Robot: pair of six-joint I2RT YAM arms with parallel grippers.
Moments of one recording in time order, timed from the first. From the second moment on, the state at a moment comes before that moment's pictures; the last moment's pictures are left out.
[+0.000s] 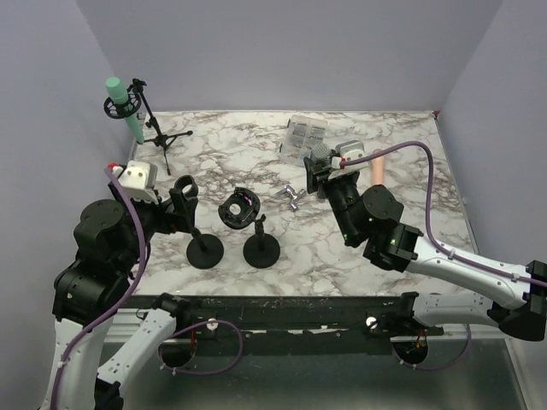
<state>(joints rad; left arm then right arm) -0.35 0.59 1.24 -0.86 -0.06 -0.14 1.12 1.11 1.03 0.32 0.80 -0.27</state>
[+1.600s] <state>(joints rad) -0.35 0.59 0.96 -0.81 -0.09 -0.58 1.12 1.08 0.99 0.29 0.77 -0.21</state>
